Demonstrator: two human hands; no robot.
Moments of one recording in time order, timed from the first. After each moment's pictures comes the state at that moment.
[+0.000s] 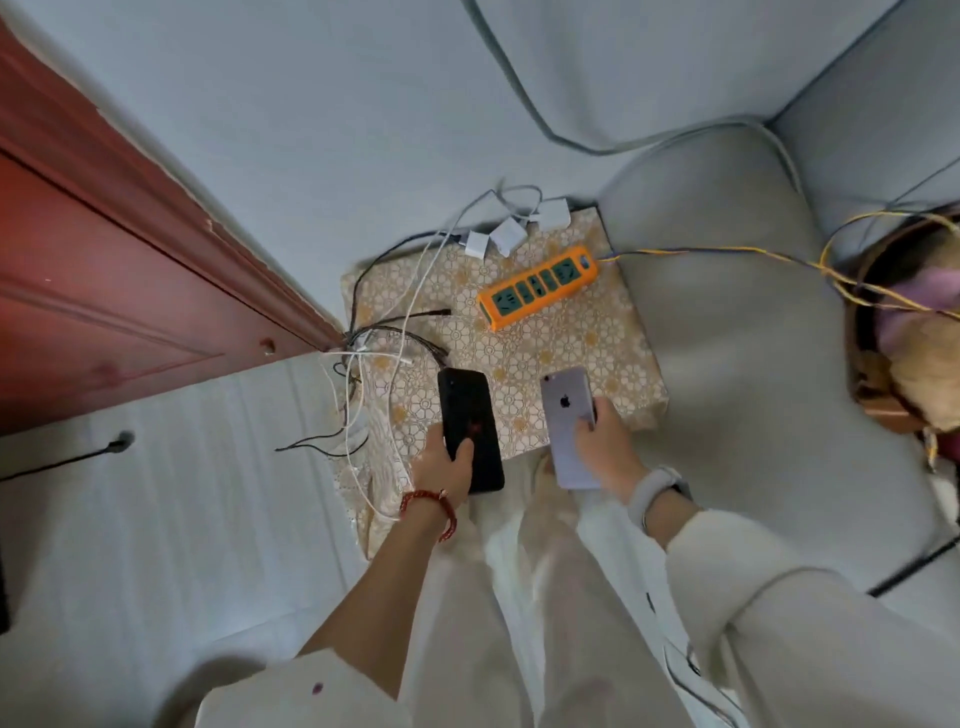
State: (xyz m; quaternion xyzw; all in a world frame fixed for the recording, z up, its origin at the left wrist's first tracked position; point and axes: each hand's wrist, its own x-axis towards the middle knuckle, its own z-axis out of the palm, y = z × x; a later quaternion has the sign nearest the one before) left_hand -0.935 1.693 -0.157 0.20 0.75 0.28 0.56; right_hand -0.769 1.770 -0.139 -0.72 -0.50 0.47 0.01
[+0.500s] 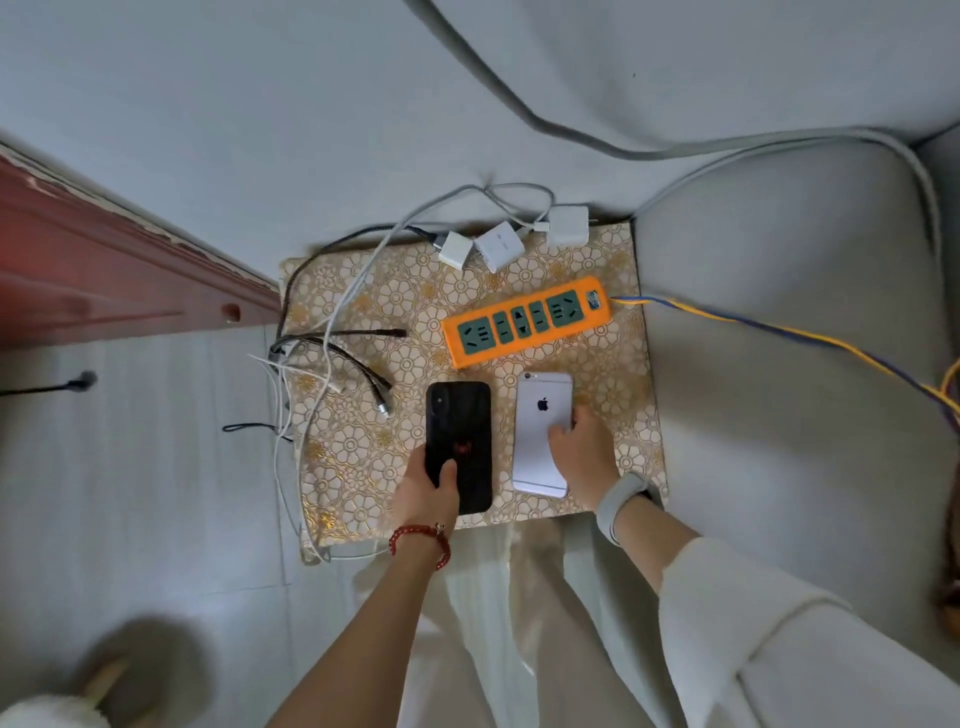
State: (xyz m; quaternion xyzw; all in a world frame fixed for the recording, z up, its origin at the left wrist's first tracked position) left_hand -0.862 1.767 -0.252 0.12 0.86 0.21 0.44; right_hand -0.741 1.888 -0.250 -0.68 -0.54 0.49 -0.05
